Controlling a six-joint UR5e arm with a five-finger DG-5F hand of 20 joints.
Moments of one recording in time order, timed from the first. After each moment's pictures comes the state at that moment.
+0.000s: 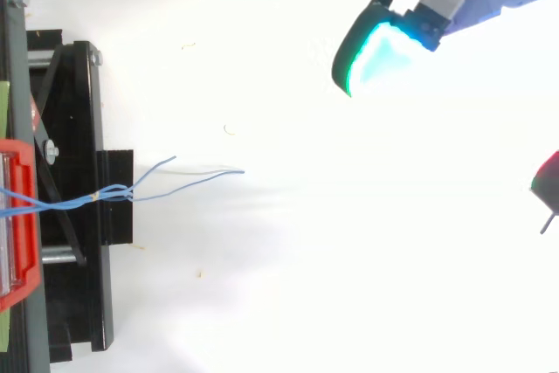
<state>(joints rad) 0.05 -1.83 -1.55 -2.96 -1.39 -0.42</state>
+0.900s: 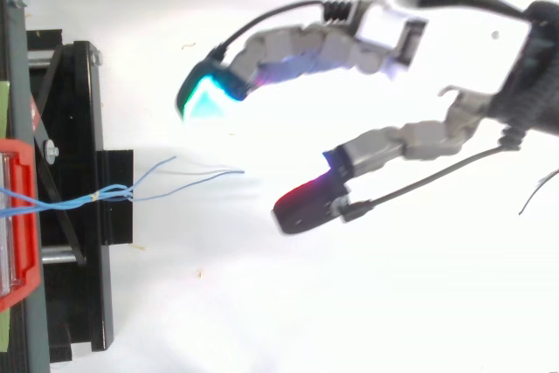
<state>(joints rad) 0.13 -2.14 -1.48 -2.64 -1.21 -0.47</state>
